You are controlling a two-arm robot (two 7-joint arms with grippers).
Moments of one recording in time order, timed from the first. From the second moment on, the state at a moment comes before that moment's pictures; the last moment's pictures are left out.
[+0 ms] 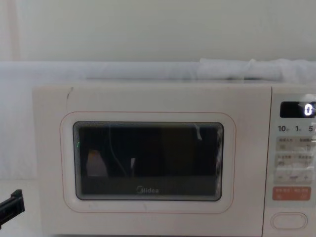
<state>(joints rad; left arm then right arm) 0.12 0.16 0.01 -1.68 -0.21 -0.06 0.01 -0.15 0.21 -0.02 -1.80 0.19 0.01 0.15</state>
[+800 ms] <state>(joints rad) 0.12 0.16 0.01 -1.68 -0.21 -0.06 0.01 -0.15 0.21 -0.02 -1.80 0.19 0.01 0.15</state>
